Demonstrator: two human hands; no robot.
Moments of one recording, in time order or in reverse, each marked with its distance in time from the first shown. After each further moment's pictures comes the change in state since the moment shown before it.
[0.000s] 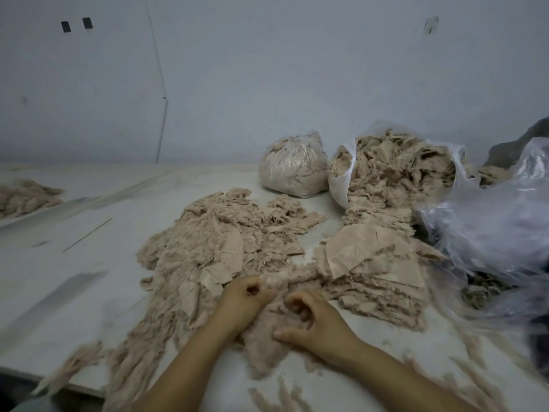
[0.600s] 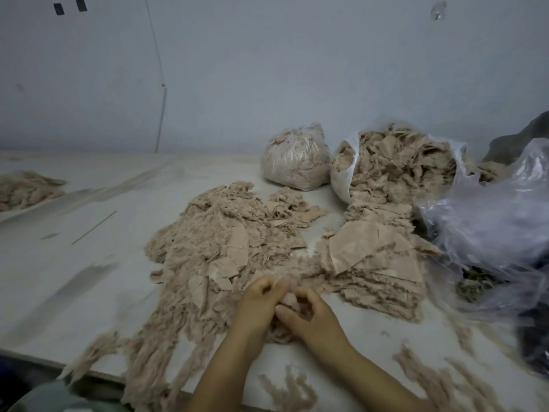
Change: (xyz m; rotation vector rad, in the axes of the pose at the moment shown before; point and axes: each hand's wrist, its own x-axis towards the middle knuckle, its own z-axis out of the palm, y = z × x) left_hand -0.038 0.040 0.011 -0.669 -0.011 -0.292; right_hand -0.017 -0.034 0.021 0.463 0.140 0.215
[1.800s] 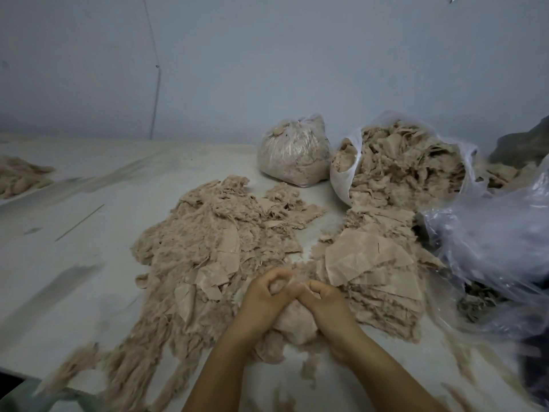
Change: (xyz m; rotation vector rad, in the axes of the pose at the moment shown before) left_hand 0.041 0.004 0.014 0.255 -0.115 0.203; right_hand 0.037 -0.025 -0.033 0.240 0.021 0.067
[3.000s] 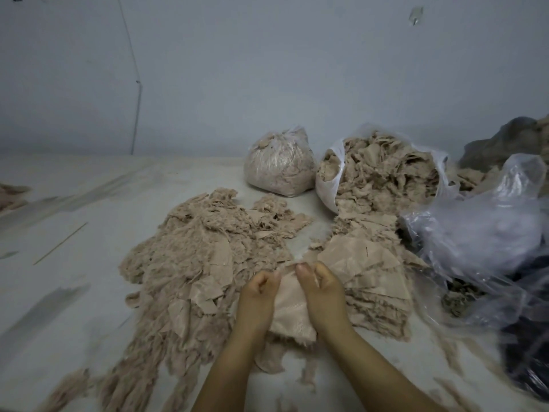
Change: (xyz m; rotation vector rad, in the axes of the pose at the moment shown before) left_hand 0.004 0.008 0.003 -0.116 0.176 -0.017; right_hand 0.009 -0.016 0.017 -0.099 0.349 -0.263
